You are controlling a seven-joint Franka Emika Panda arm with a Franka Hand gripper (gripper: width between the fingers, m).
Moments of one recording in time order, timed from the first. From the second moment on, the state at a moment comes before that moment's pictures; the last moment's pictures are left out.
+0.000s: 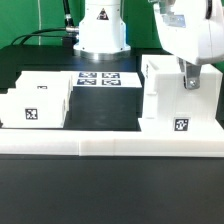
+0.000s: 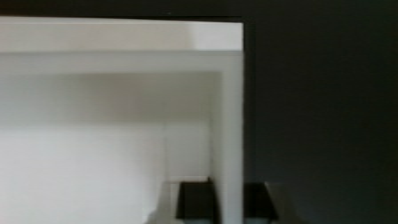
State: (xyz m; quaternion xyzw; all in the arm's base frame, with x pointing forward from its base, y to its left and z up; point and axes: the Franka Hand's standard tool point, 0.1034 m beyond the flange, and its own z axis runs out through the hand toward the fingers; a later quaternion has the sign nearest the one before) arm 0.648 0.098 0.099 -0.70 0.70 0.02 0.11
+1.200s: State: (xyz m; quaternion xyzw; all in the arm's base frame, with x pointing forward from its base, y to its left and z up) arm 0.639 0.099 0.112 -0.77 0.63 0.00 0.12
